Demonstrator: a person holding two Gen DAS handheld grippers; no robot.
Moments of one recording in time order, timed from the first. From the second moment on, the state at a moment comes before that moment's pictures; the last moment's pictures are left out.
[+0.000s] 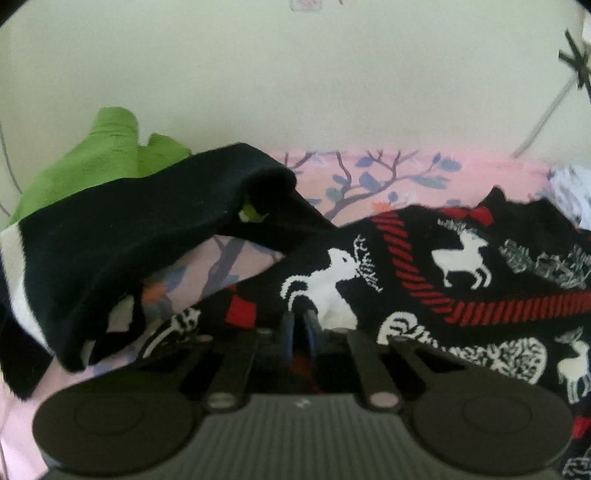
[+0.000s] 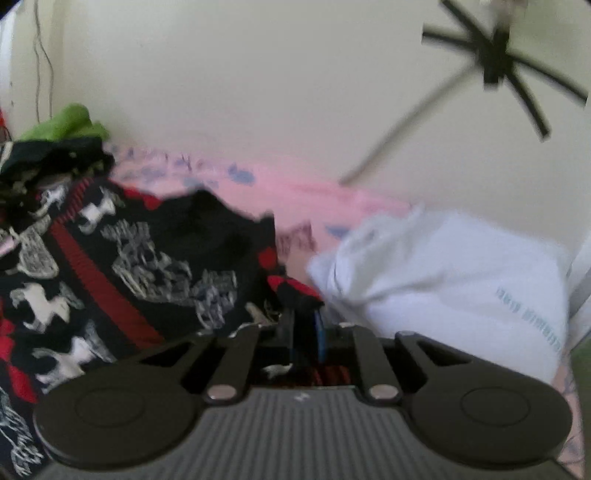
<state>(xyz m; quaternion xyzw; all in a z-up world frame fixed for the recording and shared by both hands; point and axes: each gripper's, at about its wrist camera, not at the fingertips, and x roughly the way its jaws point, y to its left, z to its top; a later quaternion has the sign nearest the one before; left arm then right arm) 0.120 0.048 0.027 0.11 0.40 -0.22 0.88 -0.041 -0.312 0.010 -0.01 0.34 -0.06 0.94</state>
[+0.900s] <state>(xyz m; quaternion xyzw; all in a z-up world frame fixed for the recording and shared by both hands) 0.123 0.098 0.111 0.04 0.31 -0.14 0.94 0.021 -0.304 0.078 0.01 0.18 -0.13 0.98</state>
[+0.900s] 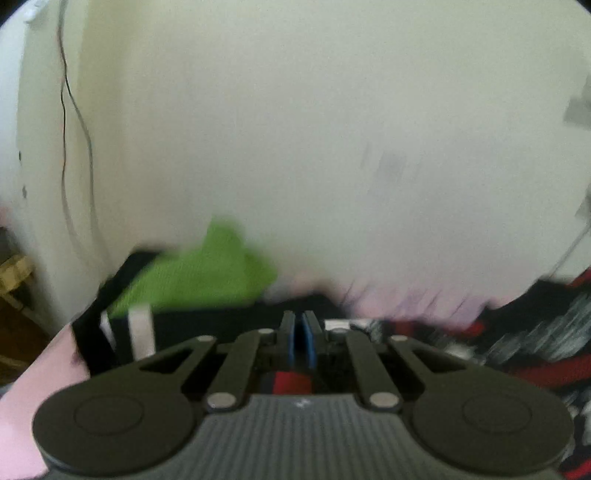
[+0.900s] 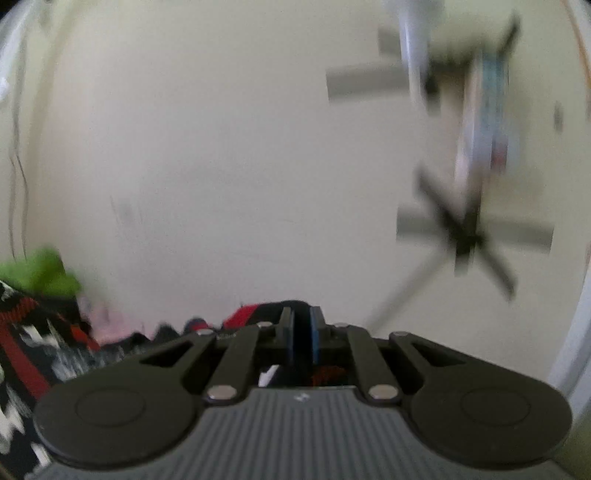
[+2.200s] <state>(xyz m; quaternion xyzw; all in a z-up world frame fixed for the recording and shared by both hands) -0.006 0.014 0.023 0.08 0.37 -0.29 0.88 -0.260 -0.381 0.071 0.14 0.16 -0.37 0.91</state>
